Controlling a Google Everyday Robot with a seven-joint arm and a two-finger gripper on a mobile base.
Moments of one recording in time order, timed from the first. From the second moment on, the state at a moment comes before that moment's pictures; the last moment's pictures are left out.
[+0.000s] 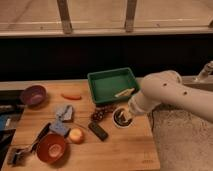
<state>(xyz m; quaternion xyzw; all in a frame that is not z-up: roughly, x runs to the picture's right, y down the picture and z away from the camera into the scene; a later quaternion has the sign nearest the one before) 0.103 0.100 0.654 -0.30 0.04 0.54 0.78</state>
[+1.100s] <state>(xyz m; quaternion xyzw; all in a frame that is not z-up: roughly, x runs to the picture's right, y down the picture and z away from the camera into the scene) 0.067 -0.053 0.758 -0.30 0.06 0.52 0.80</state>
